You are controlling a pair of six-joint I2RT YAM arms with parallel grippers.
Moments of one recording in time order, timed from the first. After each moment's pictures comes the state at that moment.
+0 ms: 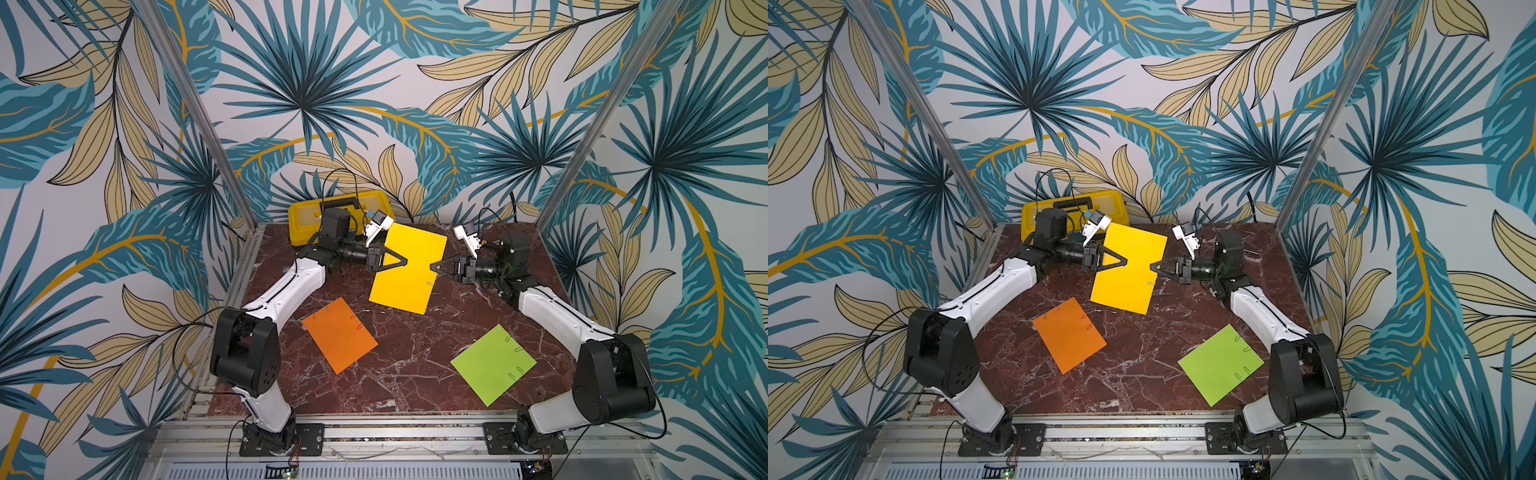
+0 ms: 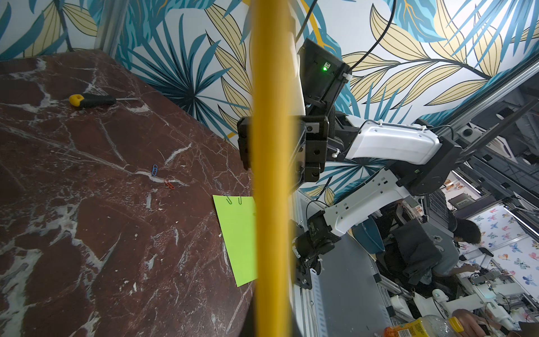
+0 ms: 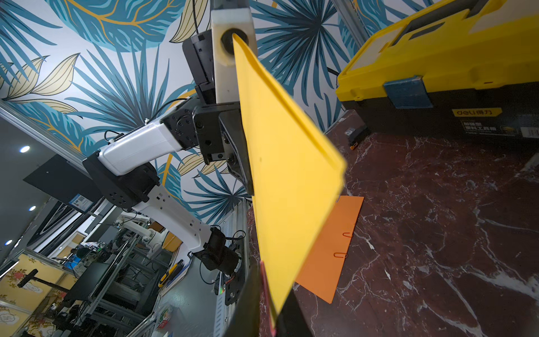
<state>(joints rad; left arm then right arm) -0.33 1.70 1.41 -0.15 1.28 -0.26 0.17 1.50 1.02 0.29 -1.24 0.53</state>
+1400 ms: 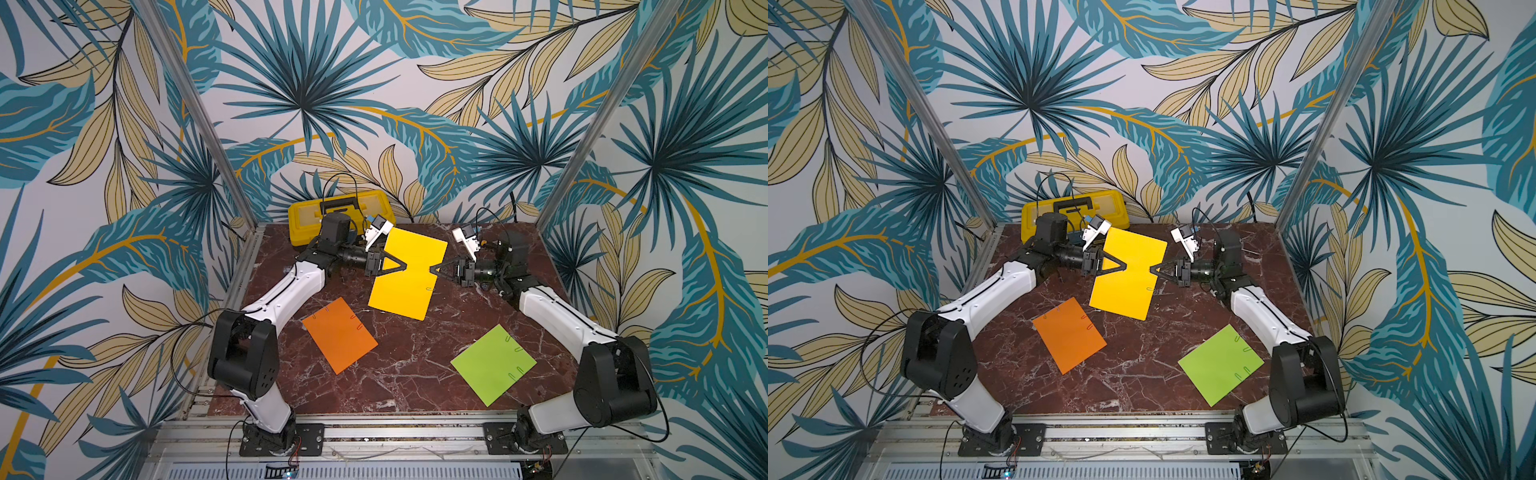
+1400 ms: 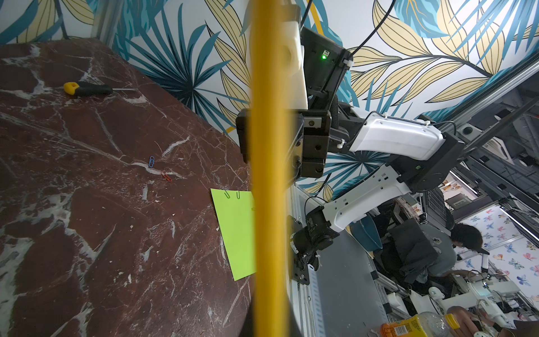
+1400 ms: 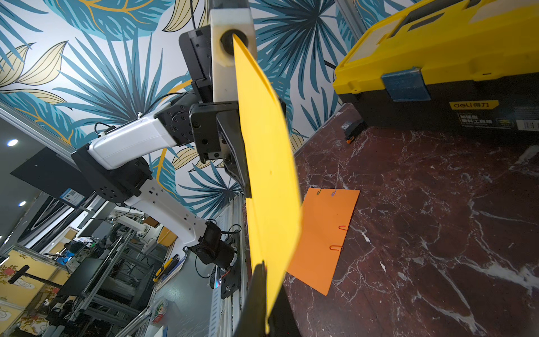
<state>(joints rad) -0.33 1.68 1.37 -0.15 1.28 -0.25 0.17 1.49 1.03 0.16 -1.23 0.42</state>
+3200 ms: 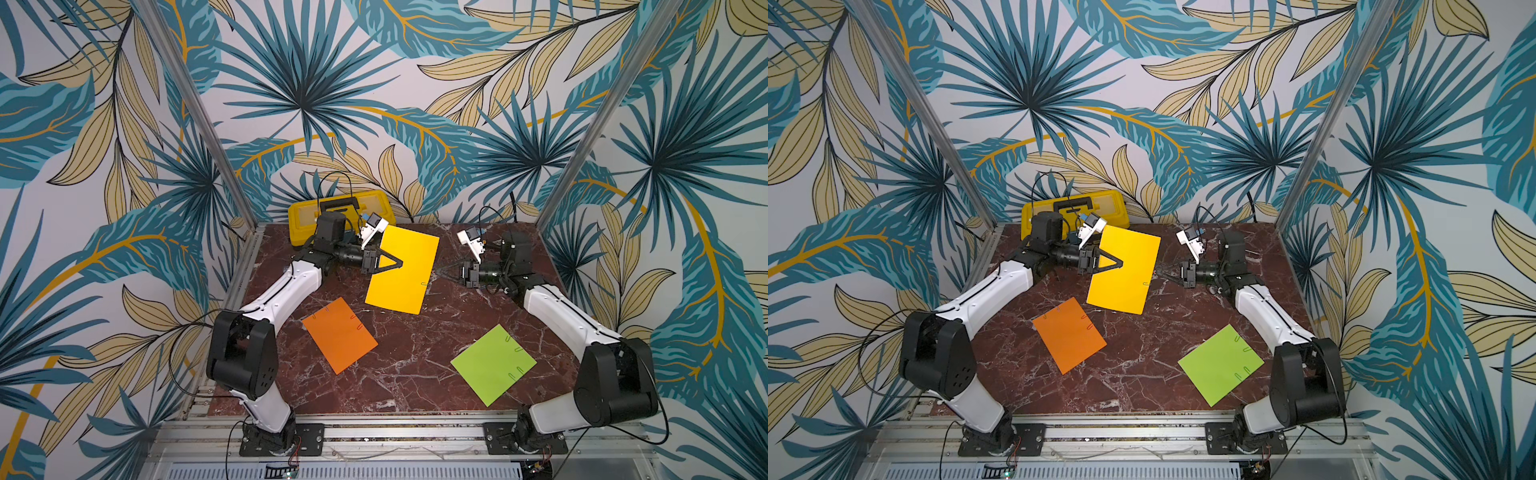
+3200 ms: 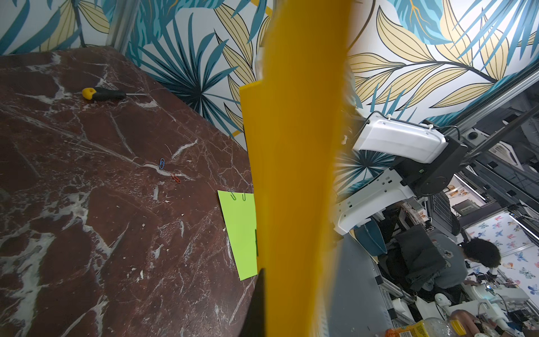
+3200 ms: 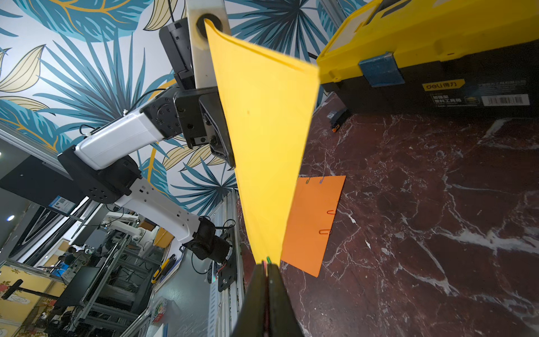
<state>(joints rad) -0.30 1.68 1.37 -0.15 1.28 -0.25 0.12 1.48 1.05 -0.04 -1.23 0.29</state>
